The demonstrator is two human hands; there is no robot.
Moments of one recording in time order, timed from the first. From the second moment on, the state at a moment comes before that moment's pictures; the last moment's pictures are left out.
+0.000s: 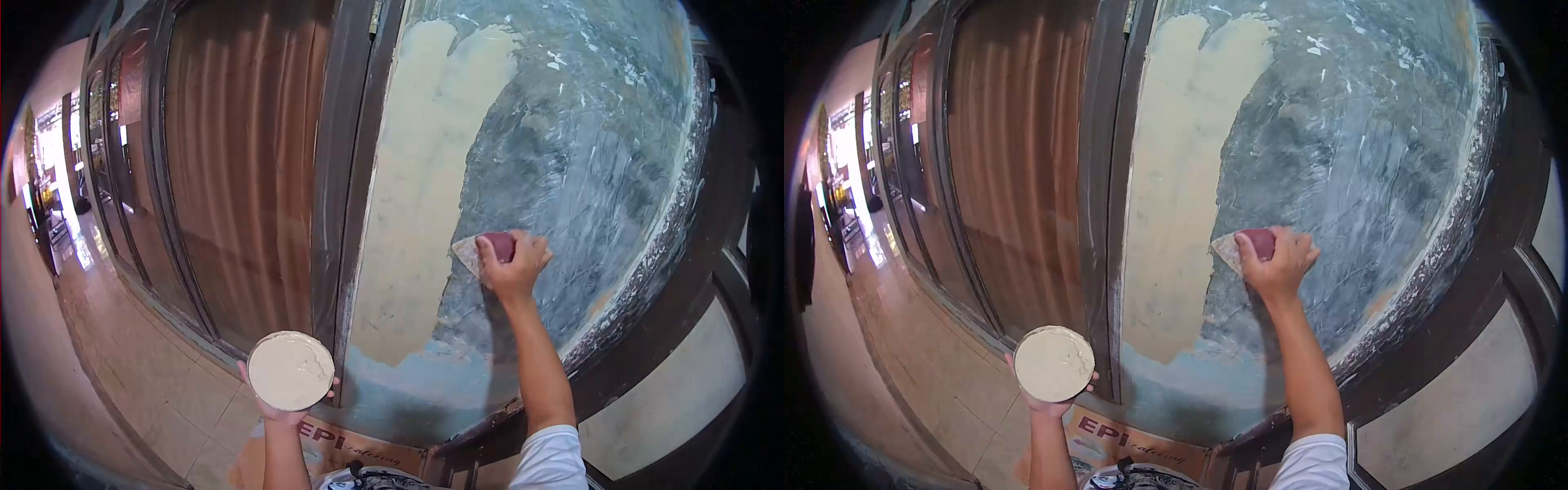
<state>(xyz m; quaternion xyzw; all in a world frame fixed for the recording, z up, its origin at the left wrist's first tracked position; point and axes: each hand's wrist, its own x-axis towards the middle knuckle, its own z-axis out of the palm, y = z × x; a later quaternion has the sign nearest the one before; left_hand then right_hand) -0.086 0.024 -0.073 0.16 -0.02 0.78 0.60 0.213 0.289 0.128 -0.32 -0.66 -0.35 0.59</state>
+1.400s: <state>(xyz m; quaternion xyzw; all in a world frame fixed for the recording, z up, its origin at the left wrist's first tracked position) -0.043 0.090 -0.125 0.01 -0.03 0.60 0.80 0.166 0.253 -0.100 -0.35 -0.65 0.63 0.22</state>
